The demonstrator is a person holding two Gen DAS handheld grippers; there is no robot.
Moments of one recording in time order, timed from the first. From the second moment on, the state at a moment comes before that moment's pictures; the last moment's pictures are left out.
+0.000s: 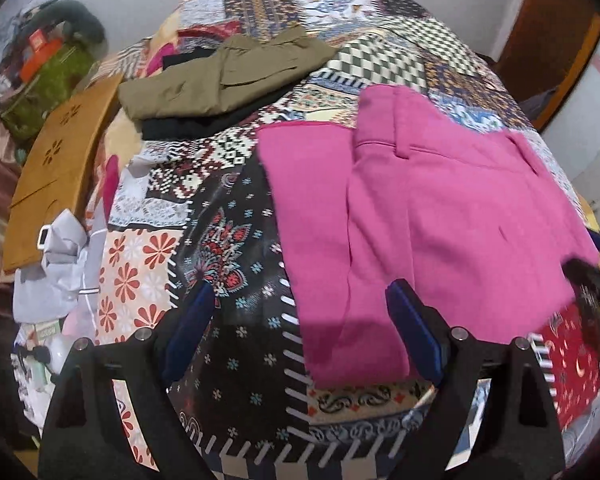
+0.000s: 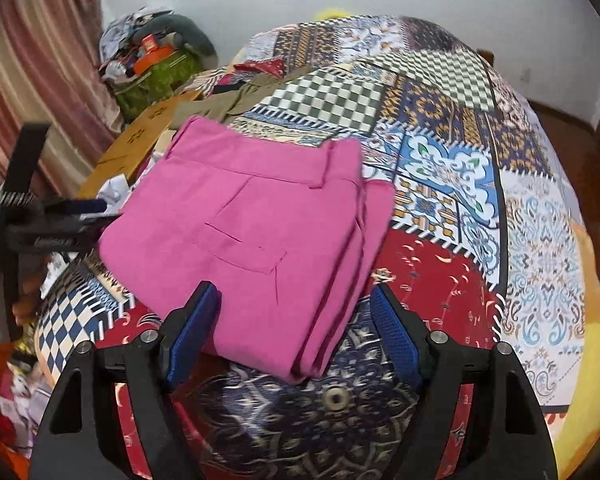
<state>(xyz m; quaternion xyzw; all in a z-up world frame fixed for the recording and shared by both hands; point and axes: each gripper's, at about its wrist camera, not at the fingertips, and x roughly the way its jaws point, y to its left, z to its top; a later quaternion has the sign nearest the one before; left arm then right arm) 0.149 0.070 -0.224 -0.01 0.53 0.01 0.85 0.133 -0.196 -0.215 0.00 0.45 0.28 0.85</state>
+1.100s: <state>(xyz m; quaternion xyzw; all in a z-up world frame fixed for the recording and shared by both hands) 0.228 0.043 -0.186 0.03 0.47 -0.01 0.88 0.199 -0.193 -0.194 -0.01 0.42 0.28 0.86</state>
